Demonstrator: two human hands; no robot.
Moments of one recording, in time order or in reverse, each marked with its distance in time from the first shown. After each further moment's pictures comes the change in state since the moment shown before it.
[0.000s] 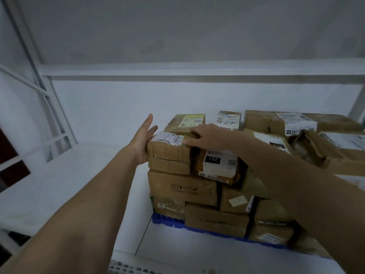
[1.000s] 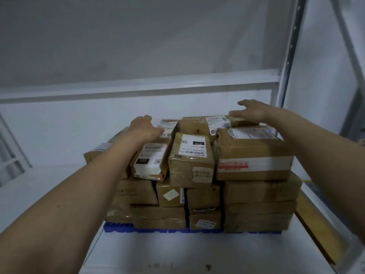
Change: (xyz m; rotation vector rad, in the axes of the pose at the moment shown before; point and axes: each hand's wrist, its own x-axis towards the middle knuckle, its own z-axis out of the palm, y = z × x) left_hand -0.041 0.003 0.203 1.395 0.313 0.487; right_hand -0.189 0.222 -0.065 0.376 0.350 0.461
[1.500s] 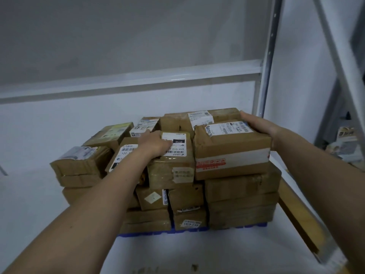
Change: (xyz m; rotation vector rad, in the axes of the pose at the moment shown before) left_hand -0.009 0.052 0.068 0.007 -0.198 0.007; right_hand -0.002 0.111 0.030 1.155 -0.282 0.420
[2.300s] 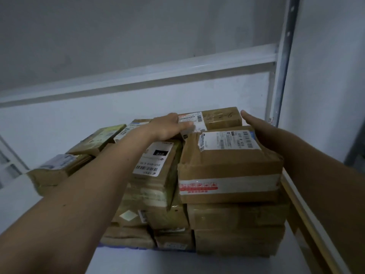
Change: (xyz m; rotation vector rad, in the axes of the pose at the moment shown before) left_hand 0.058 0.096 0.001 0.073 -0.162 0.088; right_hand 0.087 -0.008 -0.037 -0.195 -0.018 -0.048
